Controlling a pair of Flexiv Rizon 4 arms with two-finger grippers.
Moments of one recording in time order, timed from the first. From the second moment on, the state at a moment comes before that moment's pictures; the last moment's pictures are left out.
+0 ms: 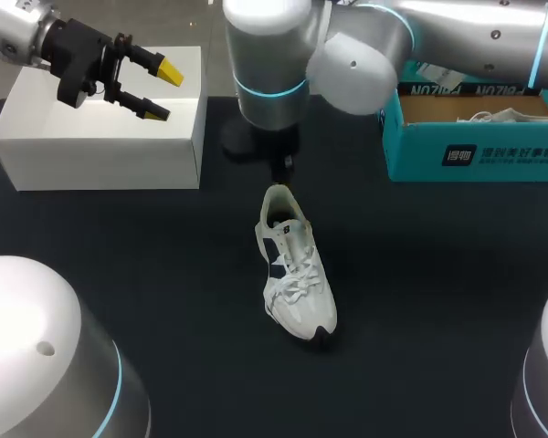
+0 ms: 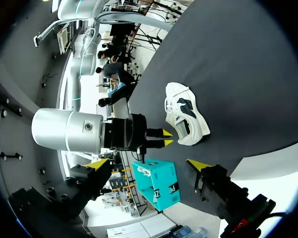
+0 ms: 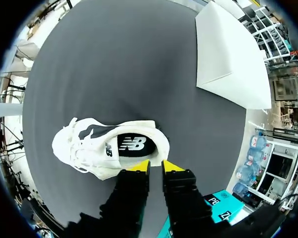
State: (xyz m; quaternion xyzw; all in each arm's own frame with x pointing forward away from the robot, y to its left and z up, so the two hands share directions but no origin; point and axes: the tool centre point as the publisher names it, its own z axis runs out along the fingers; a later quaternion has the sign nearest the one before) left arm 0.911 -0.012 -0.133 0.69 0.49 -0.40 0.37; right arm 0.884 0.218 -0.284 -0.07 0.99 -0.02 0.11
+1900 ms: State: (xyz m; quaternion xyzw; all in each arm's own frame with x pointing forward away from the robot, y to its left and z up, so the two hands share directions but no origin) left arm 0.911 -0.012 -0.133 0.69 0.49 -0.40 0.37; right arm 0.918 0.219 -0.391 -0.09 1.00 0.01 0.03
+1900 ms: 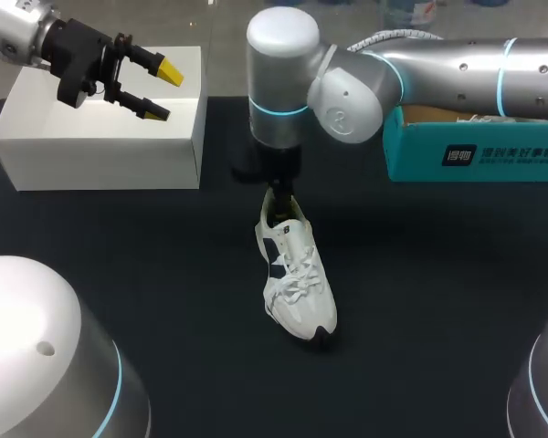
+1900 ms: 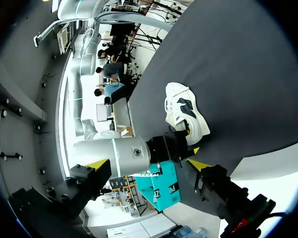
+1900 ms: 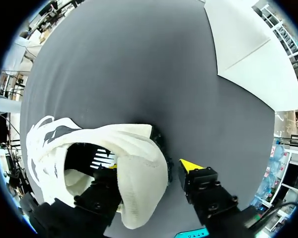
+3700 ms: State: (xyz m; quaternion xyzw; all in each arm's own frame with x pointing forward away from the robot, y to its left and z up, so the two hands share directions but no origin) left arm 0.911 -0.012 -0.133 0.69 0.49 -0.40 0.37; right arm 0.895 0.168 -0.161 -0.08 0.98 -0.10 0.13
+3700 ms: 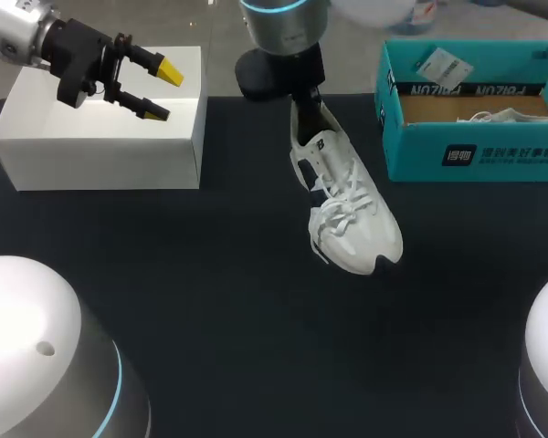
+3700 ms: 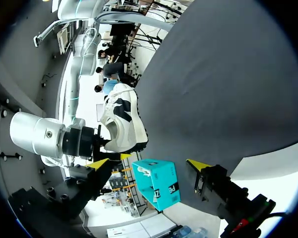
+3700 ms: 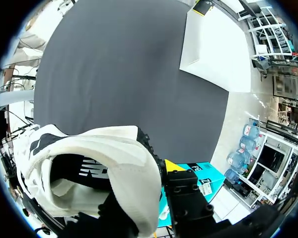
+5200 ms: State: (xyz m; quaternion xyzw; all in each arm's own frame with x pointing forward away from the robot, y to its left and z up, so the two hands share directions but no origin) left arm 0.911 -0.012 -0.133 0.69 0.49 -0.40 0.37; right arm 0.971 -0.071 -0.116 0.04 0.99 -0.07 0.13
